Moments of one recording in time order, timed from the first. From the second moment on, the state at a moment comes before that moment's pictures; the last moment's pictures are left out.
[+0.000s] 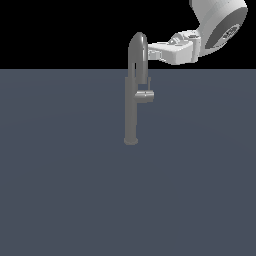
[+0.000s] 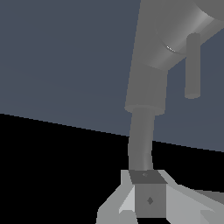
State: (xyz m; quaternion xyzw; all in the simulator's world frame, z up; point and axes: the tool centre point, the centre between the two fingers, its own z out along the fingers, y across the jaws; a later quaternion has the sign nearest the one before) arm 0.072 -0.055 0.321 -0.66 0.41 0.47 0.42
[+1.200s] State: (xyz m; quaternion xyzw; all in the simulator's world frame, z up) arm 0.096 -0.069 0.248 -0.52 0.47 0.52 0.48
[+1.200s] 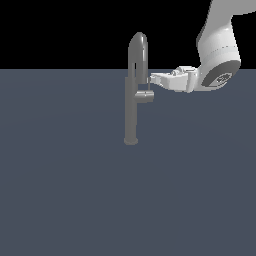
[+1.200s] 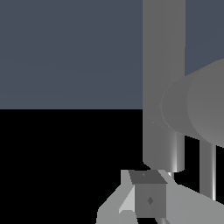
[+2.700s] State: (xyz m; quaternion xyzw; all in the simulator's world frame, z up) arm 0.045 -0.074 0.259 -0.53 0.47 0.52 0.48
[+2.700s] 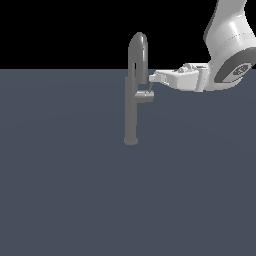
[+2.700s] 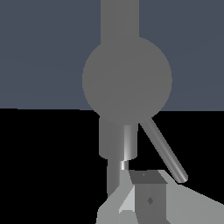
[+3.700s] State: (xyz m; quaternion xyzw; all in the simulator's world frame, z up) arm 0.006 -0.077 0.233 -0.53 0.47 0.51 0.48
